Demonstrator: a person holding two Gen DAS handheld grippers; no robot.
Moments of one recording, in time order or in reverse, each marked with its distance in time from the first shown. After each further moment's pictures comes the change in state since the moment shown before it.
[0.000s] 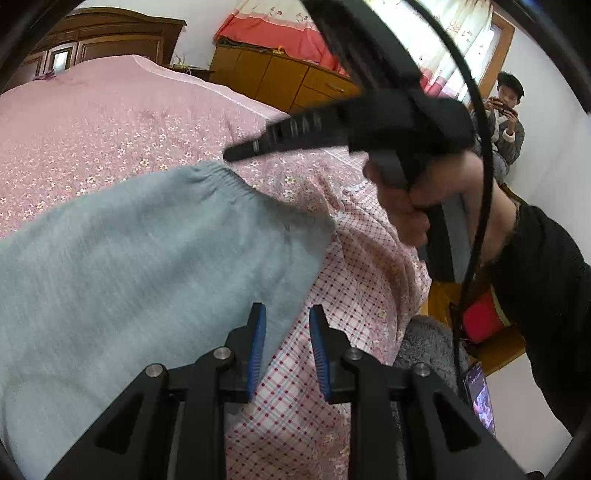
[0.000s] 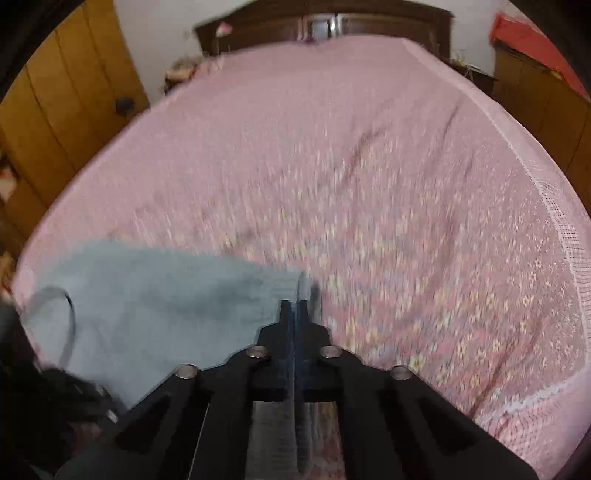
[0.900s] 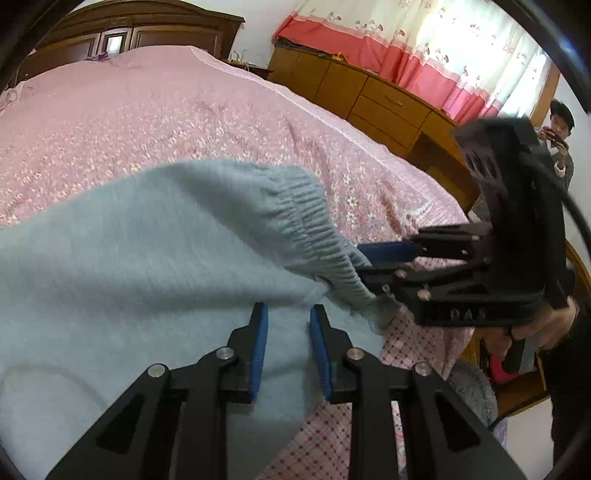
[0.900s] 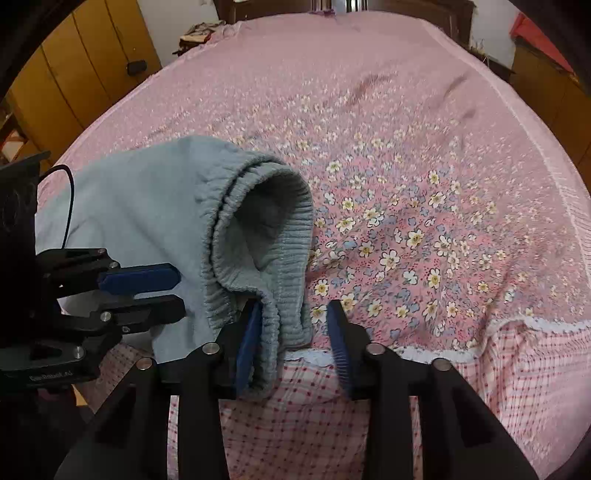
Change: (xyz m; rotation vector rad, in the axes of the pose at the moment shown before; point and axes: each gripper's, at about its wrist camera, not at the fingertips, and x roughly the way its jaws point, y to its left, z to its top) left arm 0.011 0.011 0.015 -0.156 -0.033 0.181; right arm -0.001 0.013 -0.090 -0.132 0.122 -0.022
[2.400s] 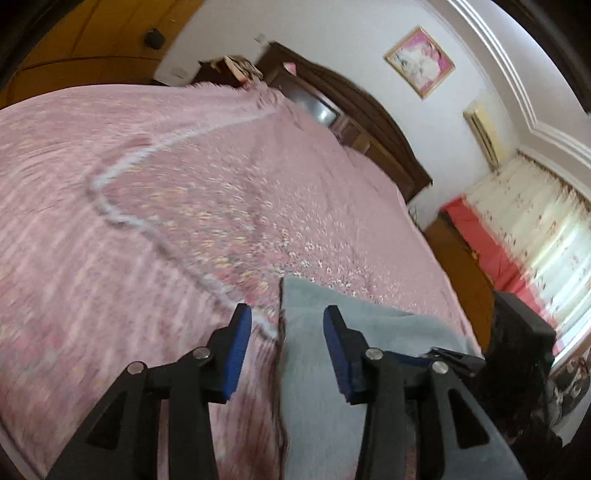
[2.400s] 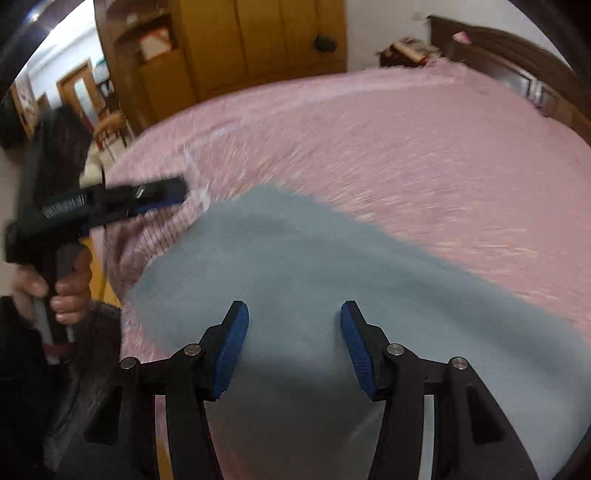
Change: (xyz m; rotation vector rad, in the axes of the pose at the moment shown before) left arm -0.365 0.364 -0.213 -0.649 -0.446 0.256; right arm 0.094 0.469 0.069 -0.547 -0.064 0.309
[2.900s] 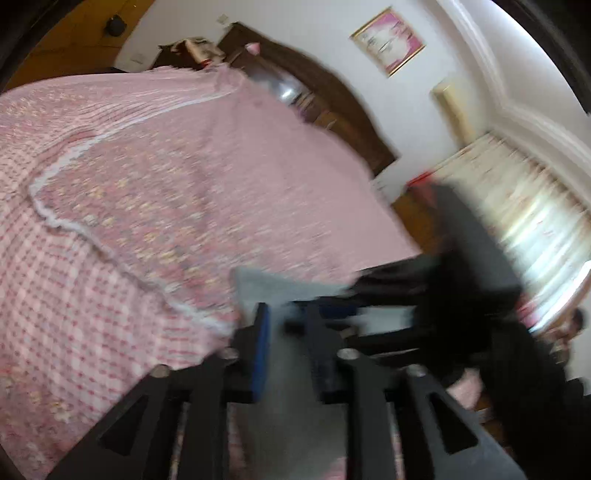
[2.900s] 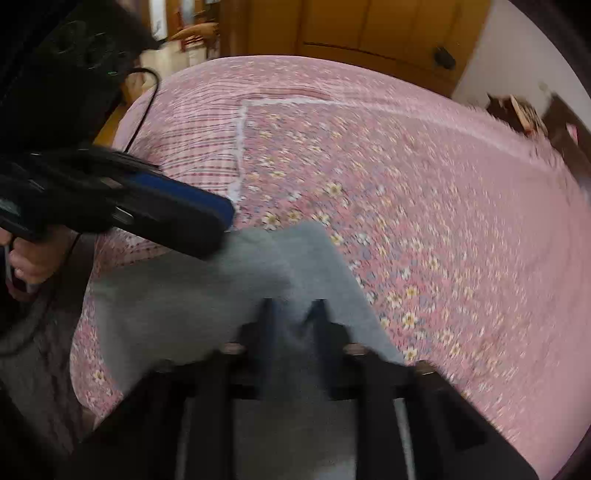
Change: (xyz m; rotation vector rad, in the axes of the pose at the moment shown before) left arm 0.010 -0.015 -0.008 0.057 0.080 -0.082; right arm 0.032 0.014 0.052 -0.511 0.114 0.088
